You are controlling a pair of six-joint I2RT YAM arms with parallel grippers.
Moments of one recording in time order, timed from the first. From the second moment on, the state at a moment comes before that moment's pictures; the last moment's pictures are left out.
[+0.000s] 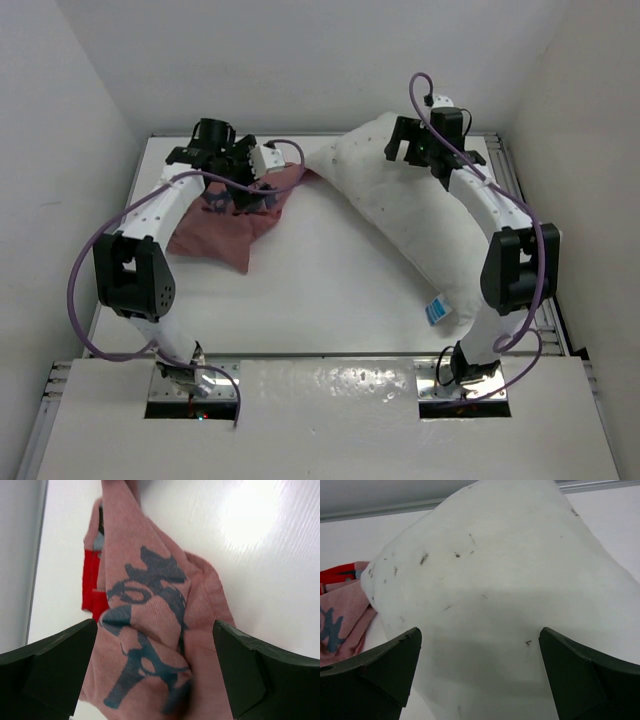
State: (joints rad) left arm -0.16 1.69 1.51 -0.74 0.42 1.10; right arm 0.15 1.78 1.45 -0.19 -0.06 0.27
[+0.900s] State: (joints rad) left arm -0.19 1.94 1.56 -0.41 0.12 0.98; right arm 0.11 1.92 1.56 -0.37 0.00 0.23
